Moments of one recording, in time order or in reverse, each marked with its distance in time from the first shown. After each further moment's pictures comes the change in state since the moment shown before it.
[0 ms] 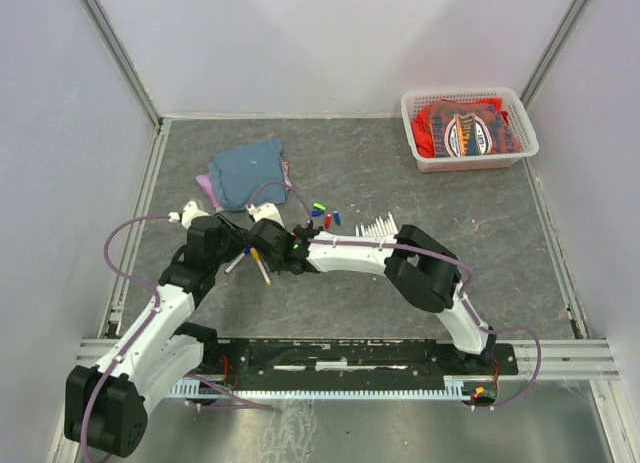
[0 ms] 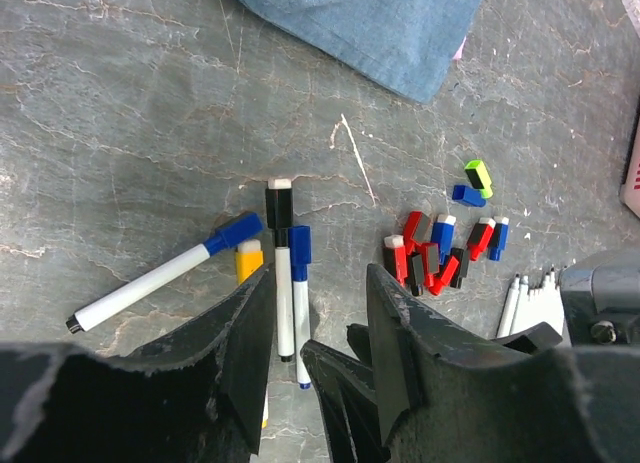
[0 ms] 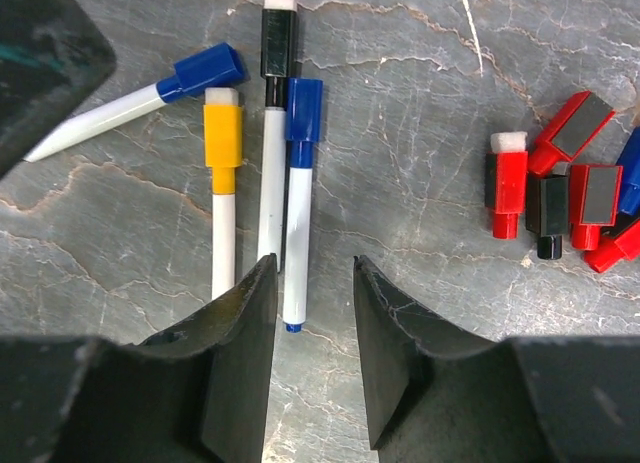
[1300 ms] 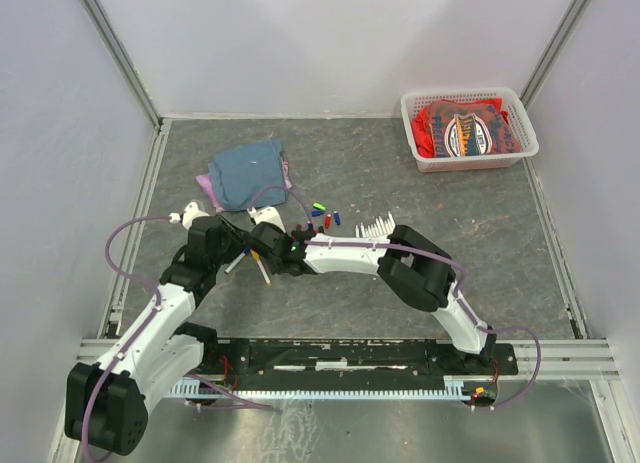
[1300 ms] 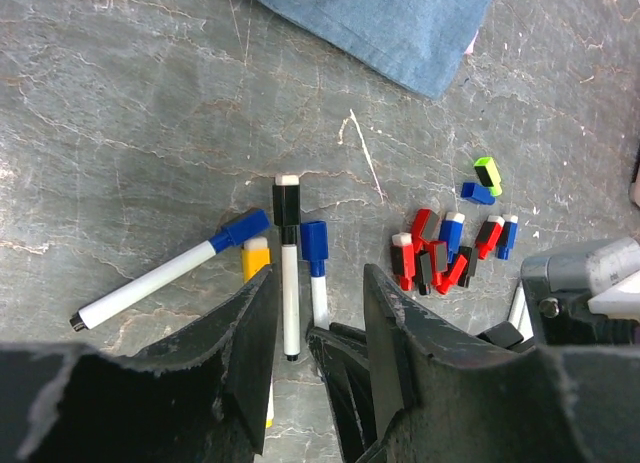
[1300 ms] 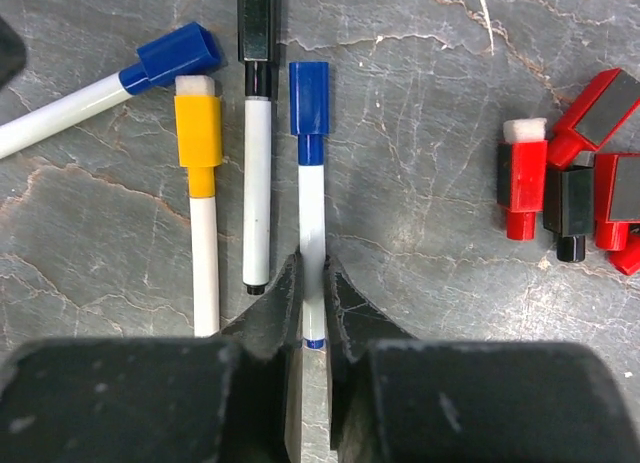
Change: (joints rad) left arm 0.004 0.013 -0.008 0.002 0.005 -0.001; right arm 0.000 0.051 0.019 -0.024 0.006 0.023
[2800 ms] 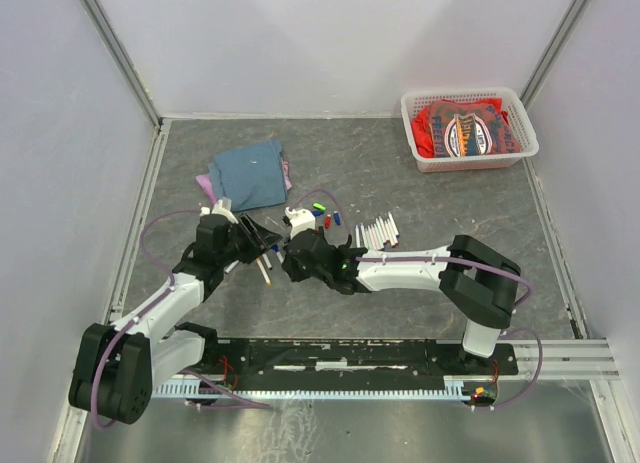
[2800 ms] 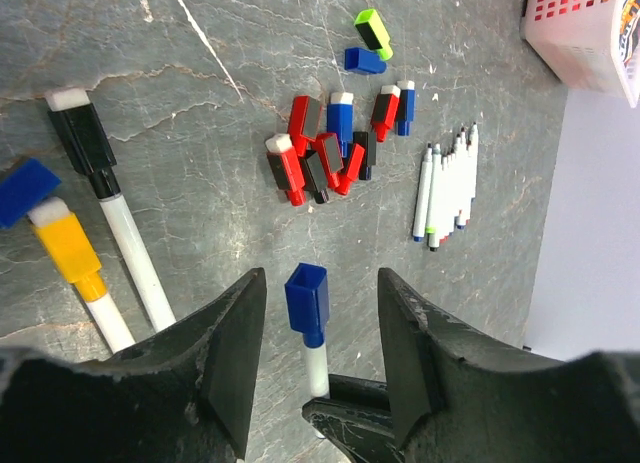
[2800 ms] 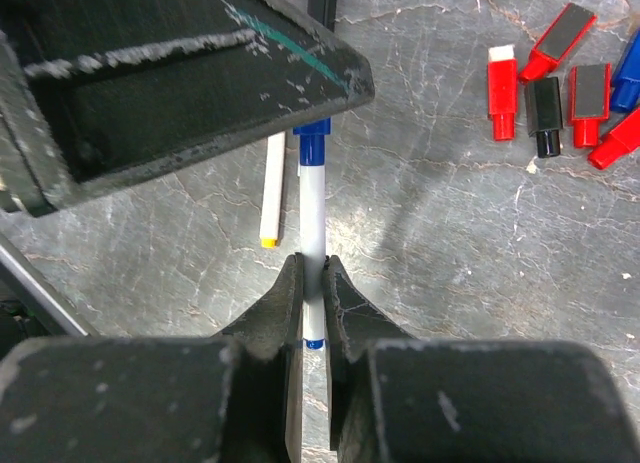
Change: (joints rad) left arm 0.000 0.187 -0.057 0.289 0.446 -0.022; right arm 0.000 -0.405 -0.541 0.455 -0.106 0.087
